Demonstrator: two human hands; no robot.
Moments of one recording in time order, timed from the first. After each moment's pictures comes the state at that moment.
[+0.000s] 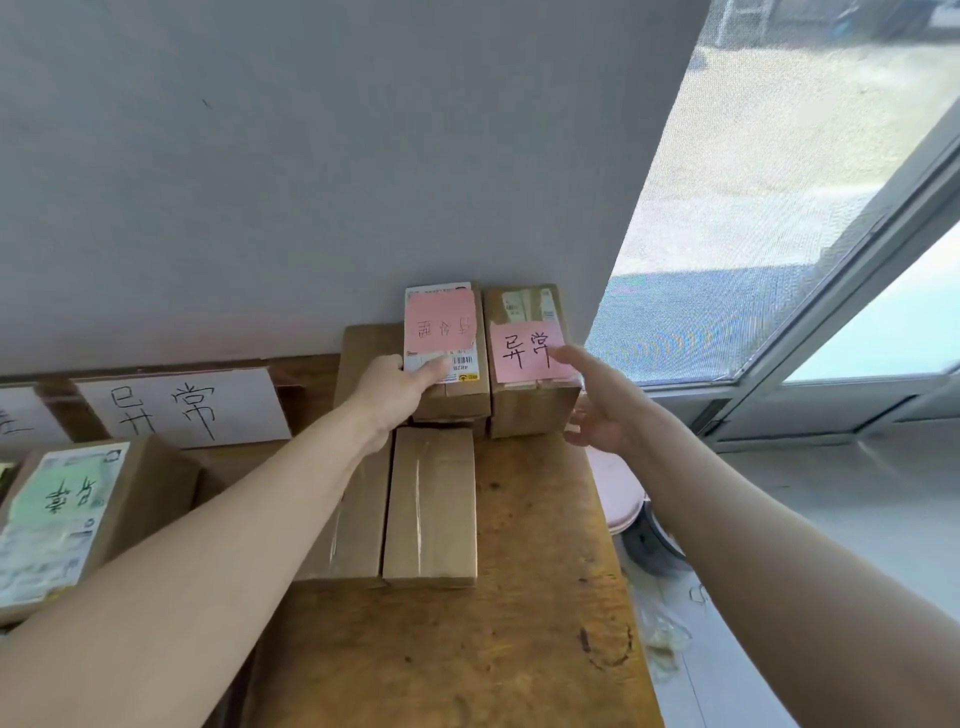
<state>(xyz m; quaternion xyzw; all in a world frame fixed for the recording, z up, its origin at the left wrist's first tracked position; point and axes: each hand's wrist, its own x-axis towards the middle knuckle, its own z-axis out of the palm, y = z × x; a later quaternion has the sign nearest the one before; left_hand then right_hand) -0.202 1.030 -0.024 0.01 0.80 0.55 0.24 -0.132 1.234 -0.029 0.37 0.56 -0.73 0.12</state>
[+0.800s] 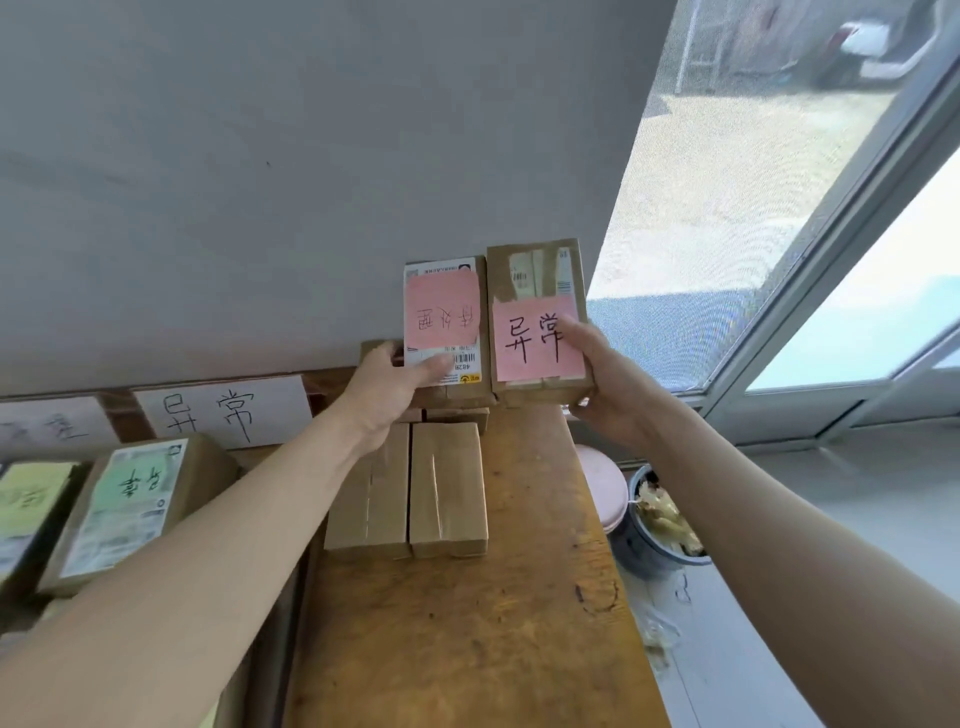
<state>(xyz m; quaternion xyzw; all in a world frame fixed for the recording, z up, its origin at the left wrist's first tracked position) -0.157 0.990 0.039 0.06 0.72 0.65 0.25 -0.080 1.207 0.039 0.19 0.61 -0.77 0.03</state>
